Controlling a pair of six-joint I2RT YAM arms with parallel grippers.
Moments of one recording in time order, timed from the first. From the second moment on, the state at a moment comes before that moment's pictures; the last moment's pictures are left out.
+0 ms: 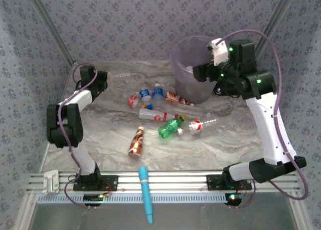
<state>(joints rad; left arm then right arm) 0.02 1.75 1.15 0.11 0.21 -1.42 0.35 1.37 1.85 -1.00 -0.19 -0.06</state>
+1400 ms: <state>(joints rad) -0.32 1.30 0.96 -0.11 0.65 -0.84 0.60 2.01 2.02 -1.16 -0.70 -0.18</state>
